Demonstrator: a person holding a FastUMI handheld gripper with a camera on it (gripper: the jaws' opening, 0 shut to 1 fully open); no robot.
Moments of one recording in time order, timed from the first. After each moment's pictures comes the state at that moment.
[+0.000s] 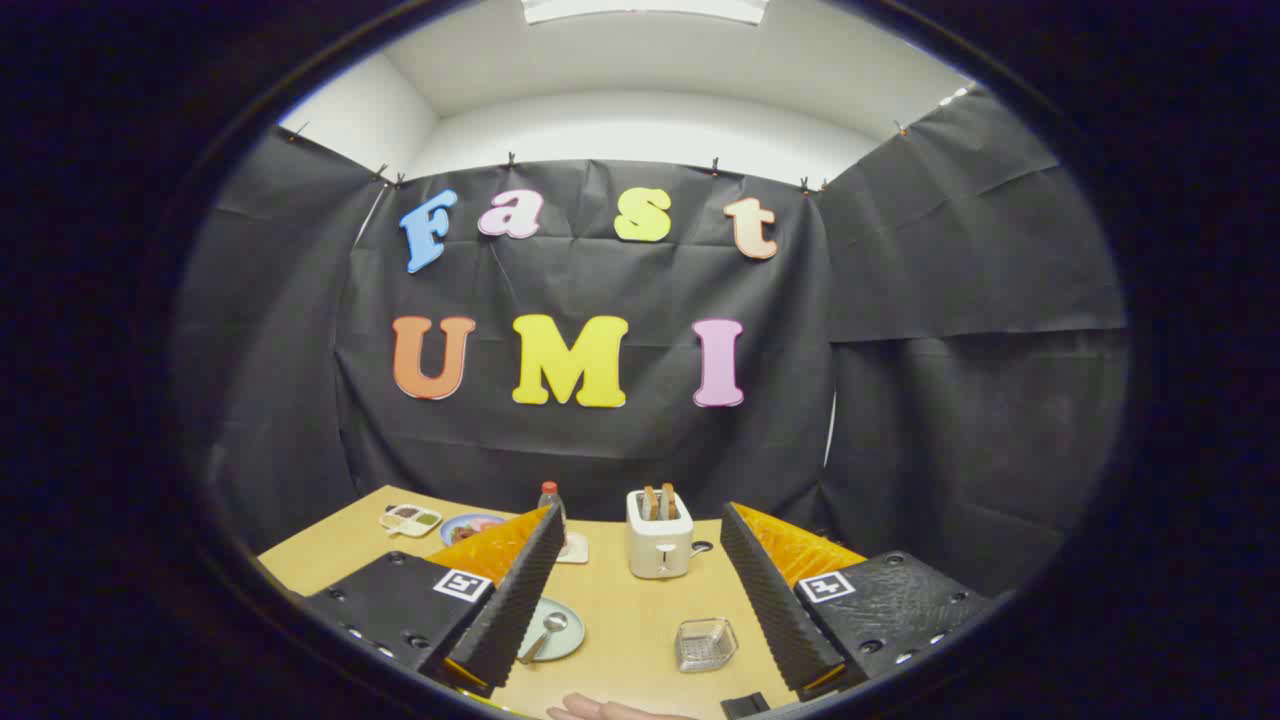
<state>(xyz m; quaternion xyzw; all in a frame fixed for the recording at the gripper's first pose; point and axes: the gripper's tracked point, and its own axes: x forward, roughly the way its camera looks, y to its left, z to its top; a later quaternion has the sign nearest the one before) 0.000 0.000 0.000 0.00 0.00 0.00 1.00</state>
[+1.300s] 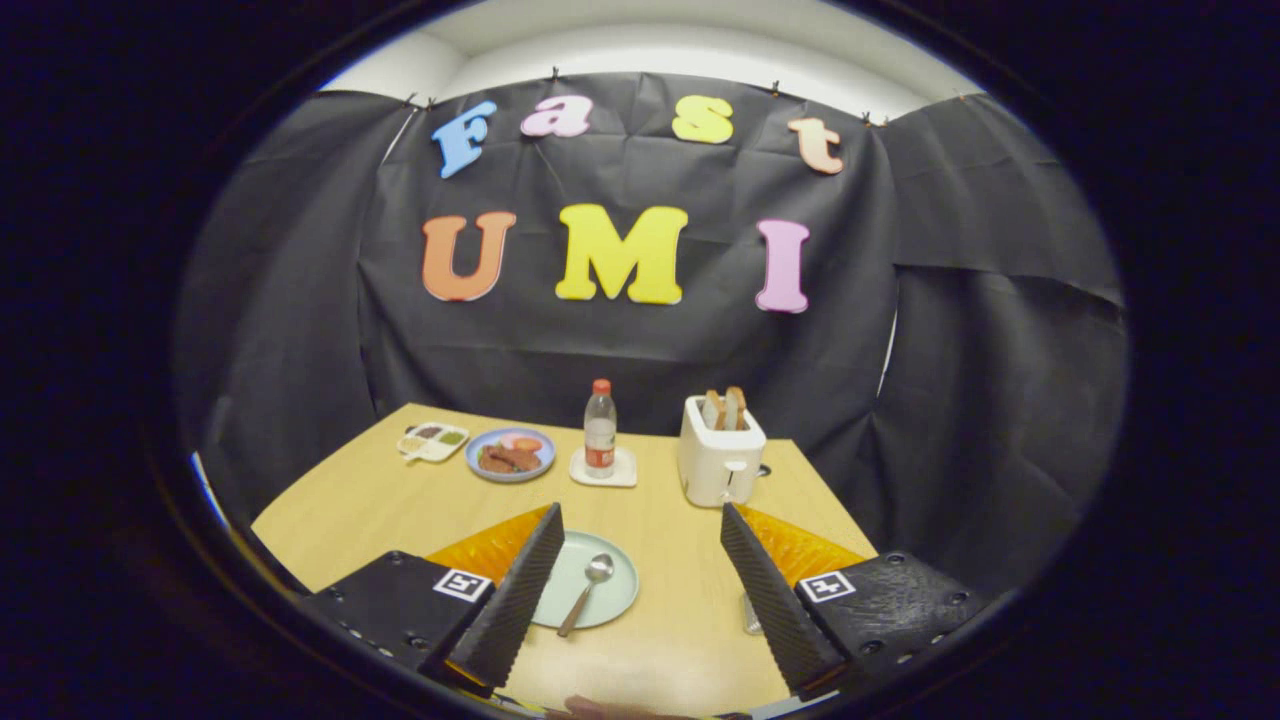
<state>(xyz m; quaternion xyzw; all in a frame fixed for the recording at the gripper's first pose) 0.073 0.098 -0.146 -0.04 0.15 0.03 0.99</state>
